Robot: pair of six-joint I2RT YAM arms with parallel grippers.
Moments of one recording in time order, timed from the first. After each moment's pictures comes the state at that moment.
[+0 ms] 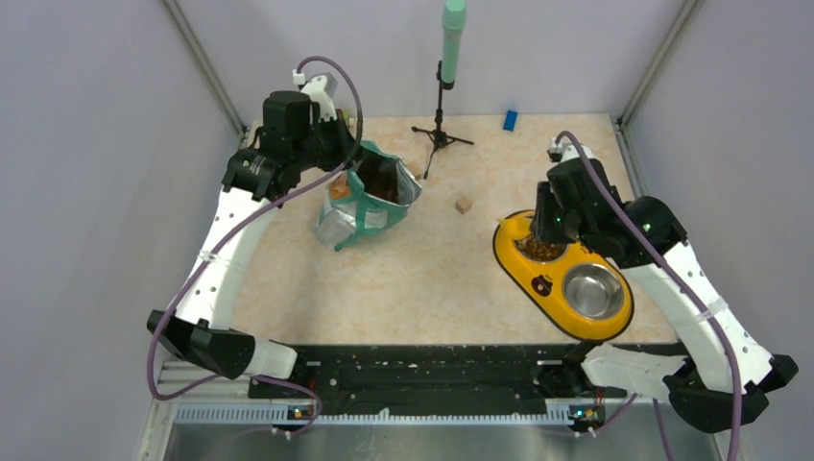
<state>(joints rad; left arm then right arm) -0.33 1.40 1.69 -0.76 0.20 -0.39 0.63 1.09 1.51 -1.29 0.37 0.46</state>
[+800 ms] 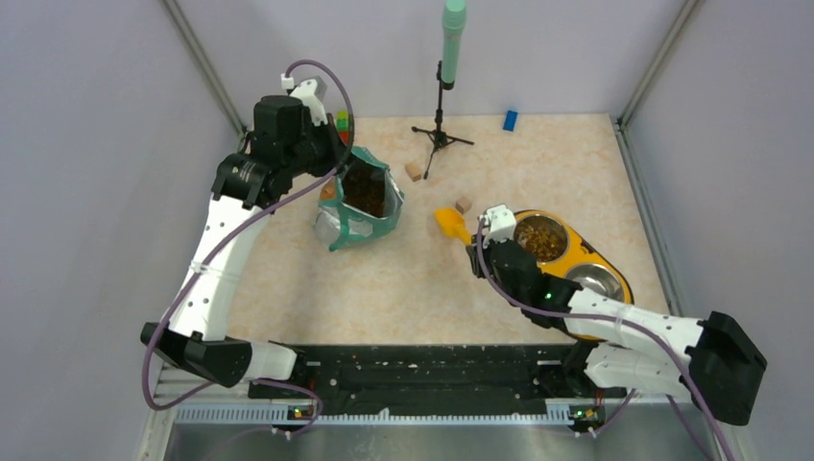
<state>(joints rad) -0.32 1.36 1.70 -0.83 0.14 -0.39 0.93 1.02 0.54 0.09 0.52 0.23</state>
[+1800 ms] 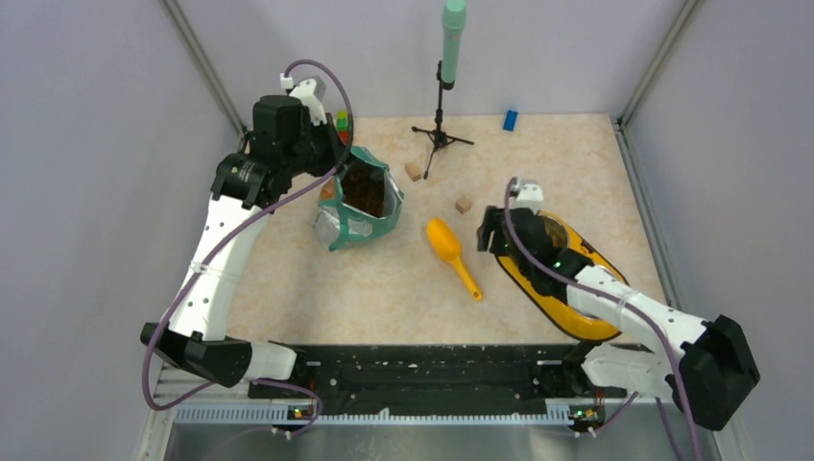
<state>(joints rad) -0.32 1.35 1.70 -0.83 0.14 -0.39 0.77 1.09 0.68 -0.13 0.43 0.48</state>
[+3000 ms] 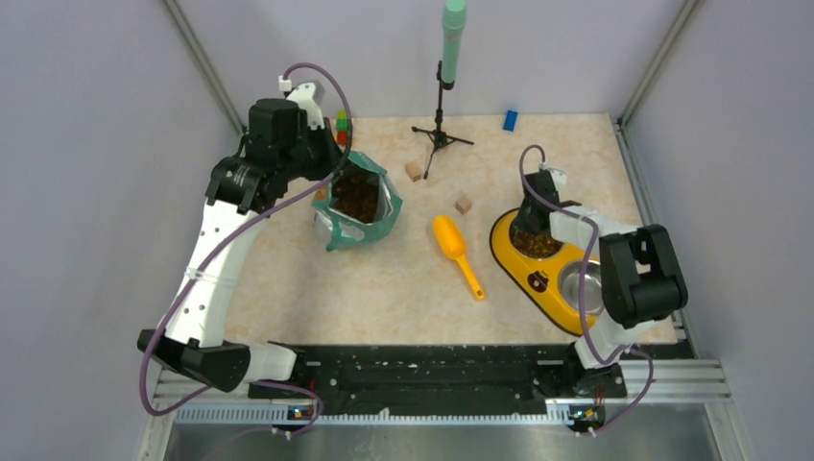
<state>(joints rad) -0.32 1.33 1.70 -0.88 0.12 -0.33 0.25 1.63 0.90 -0.19 0.26 0.56</state>
